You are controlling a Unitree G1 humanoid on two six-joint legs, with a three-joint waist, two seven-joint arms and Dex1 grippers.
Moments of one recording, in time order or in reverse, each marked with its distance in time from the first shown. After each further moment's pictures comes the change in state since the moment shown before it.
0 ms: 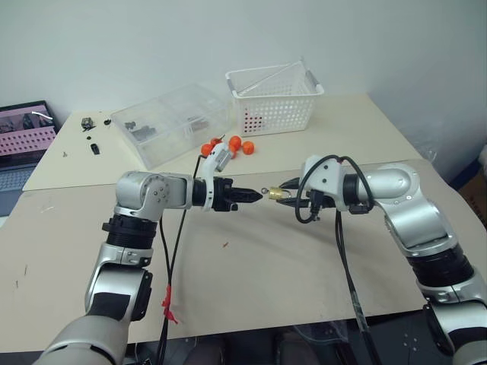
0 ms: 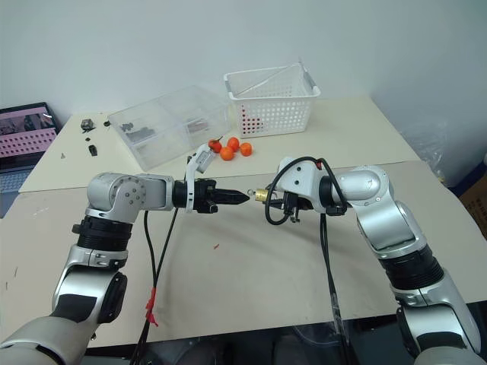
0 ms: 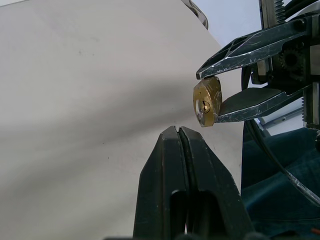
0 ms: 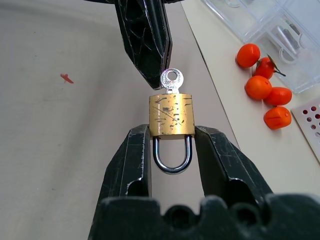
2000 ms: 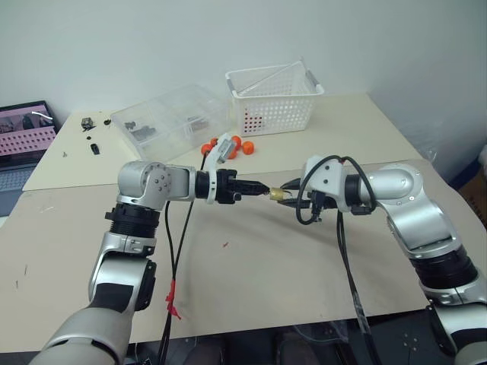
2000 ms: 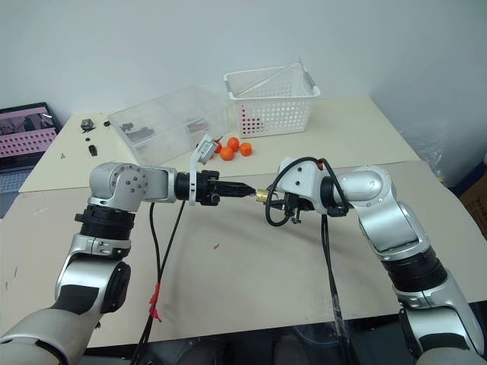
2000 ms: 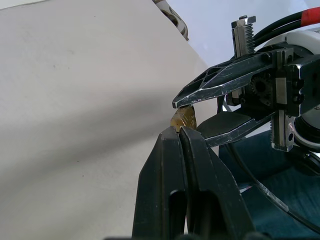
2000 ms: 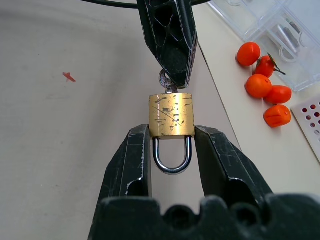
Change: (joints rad) left arm -0.079 -0.019 0.016 0.091 -0.052 0.023 -0.014; right arm 0.007 -0.014 -0.005 -0.034 0.003 0.025 0.001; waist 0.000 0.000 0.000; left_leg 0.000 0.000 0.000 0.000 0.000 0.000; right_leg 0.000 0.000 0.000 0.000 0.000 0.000
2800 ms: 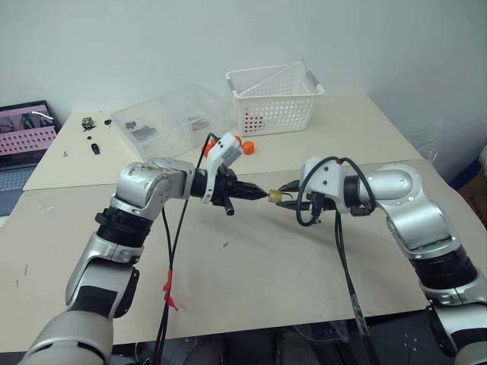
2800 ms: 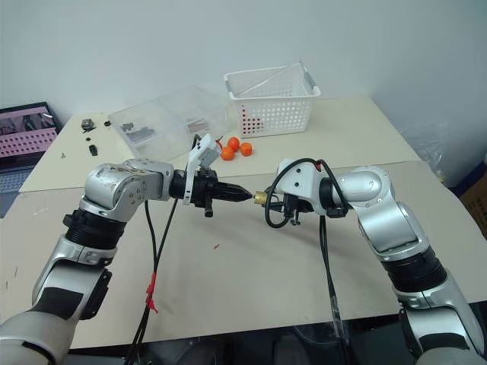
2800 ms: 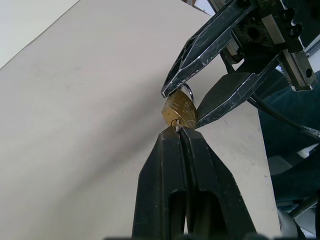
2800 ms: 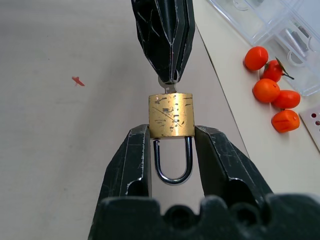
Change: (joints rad) left arm 0.034 0.140 -0.218 -0.172 0.156 -0.303 -0.199; right arm -0.001 -0.001 0.006 -0.005 0.009 0.003 0.009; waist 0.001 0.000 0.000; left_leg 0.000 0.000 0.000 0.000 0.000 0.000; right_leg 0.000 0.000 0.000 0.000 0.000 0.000
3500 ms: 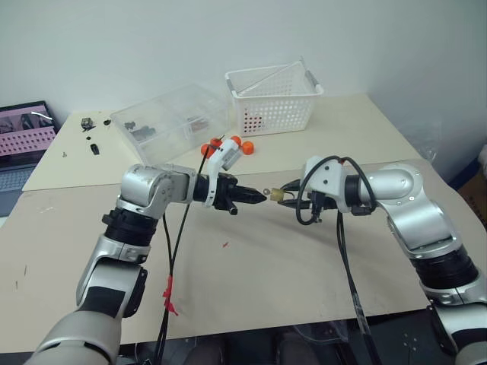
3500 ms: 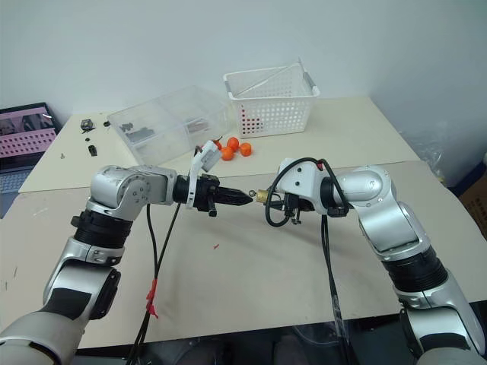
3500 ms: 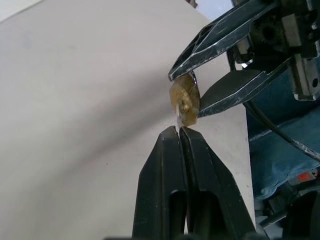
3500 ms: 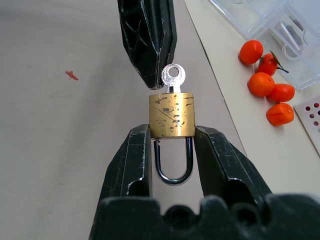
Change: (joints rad) left arm 0.004 -0.069 0.078 0.086 -0.020 0.201 0.075; right arm -0.001 -0.004 -0.003 0.000 -0.005 0.007 -0.006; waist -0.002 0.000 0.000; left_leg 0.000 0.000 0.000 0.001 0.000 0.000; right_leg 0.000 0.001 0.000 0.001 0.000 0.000
